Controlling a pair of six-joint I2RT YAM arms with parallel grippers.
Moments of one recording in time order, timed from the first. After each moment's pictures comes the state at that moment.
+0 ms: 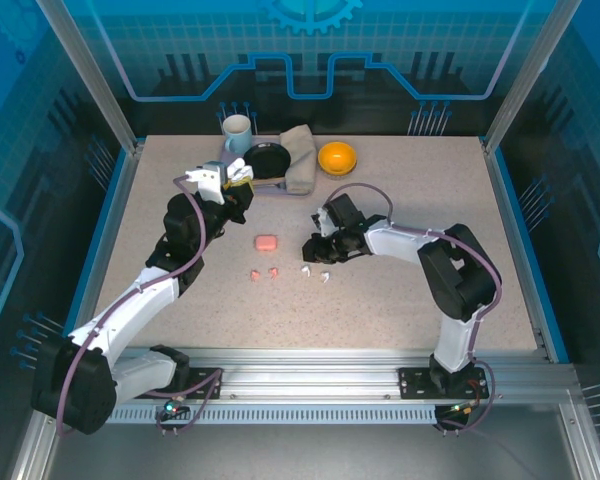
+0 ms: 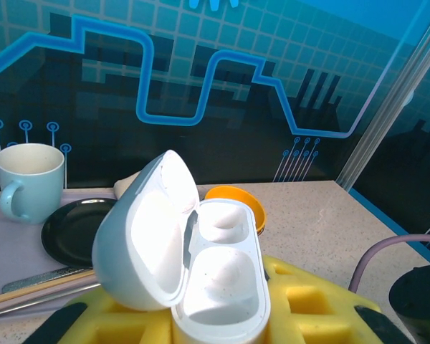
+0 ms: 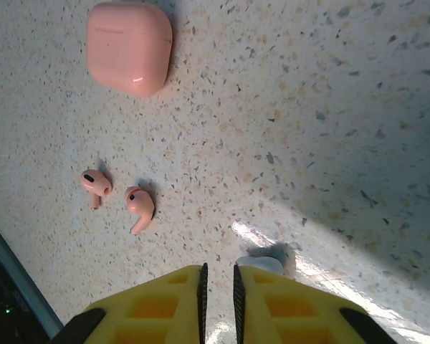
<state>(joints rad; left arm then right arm) -0.30 1.12 0.72 0.34 0.09 -0.28 0.58 1.85 1.12 -0.30 -0.47 0.56</state>
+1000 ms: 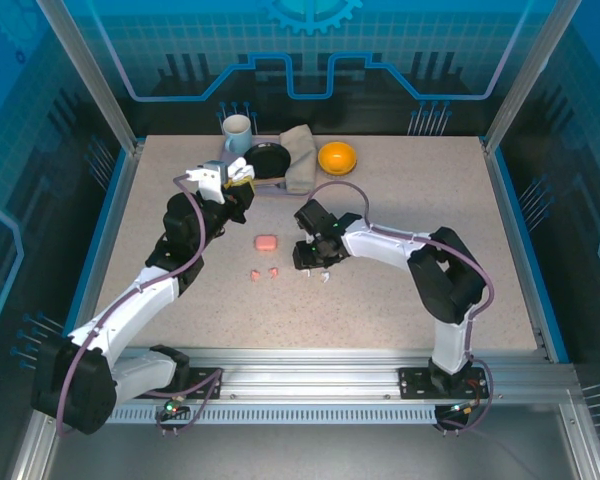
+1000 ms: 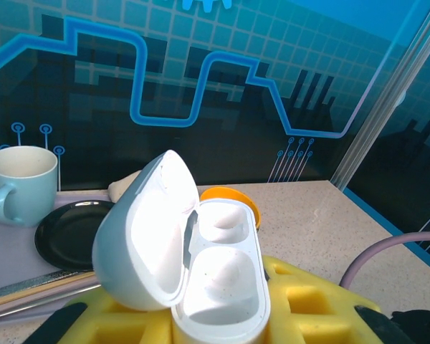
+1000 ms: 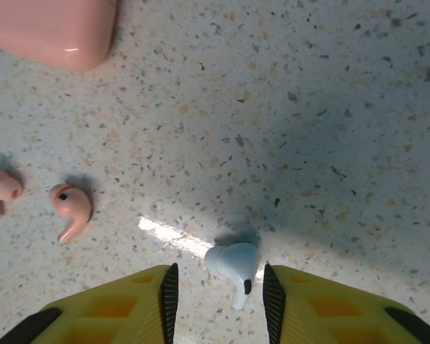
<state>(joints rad) -0.30 1.12 0.73 0.35 0.11 -0.28 0.74 1.90 1.29 -0.56 -0.09 0.54</state>
